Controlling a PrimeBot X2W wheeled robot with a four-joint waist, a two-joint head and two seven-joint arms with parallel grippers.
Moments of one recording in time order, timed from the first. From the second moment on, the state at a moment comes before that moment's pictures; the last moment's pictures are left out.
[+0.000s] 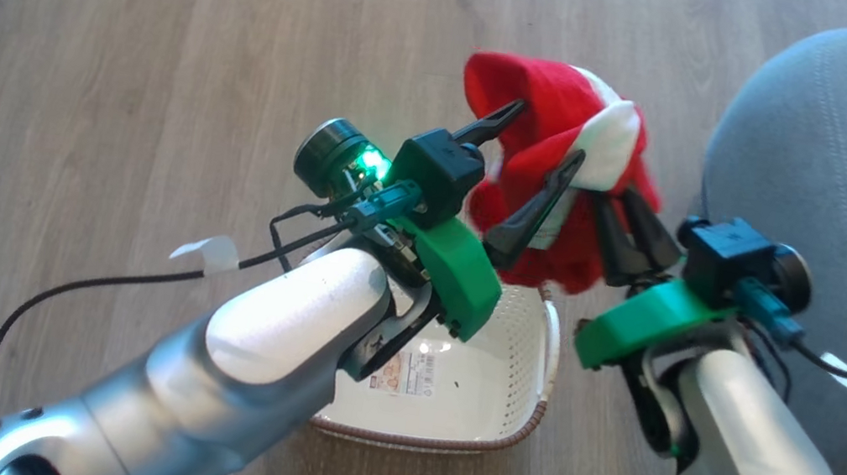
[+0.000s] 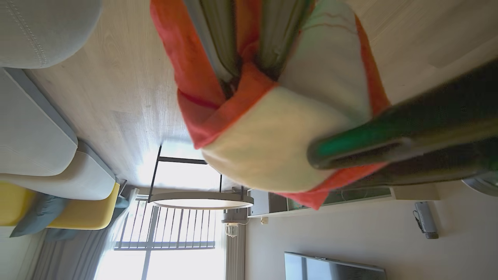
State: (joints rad) left arm -0.78 0.07 -0.99 0.40 -0.60 0.10 -0.22; right arm -0.48 -0.18 0.50 0.29 0.38 0.12 -0.26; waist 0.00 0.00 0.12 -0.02
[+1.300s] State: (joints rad) left arm -0.60 0.10 -0.86 0.44 -0.48 -0.03 -0.25; right arm -0.22 -0.15 0.12 0.05 0.35 0.12 -0.26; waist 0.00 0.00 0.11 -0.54
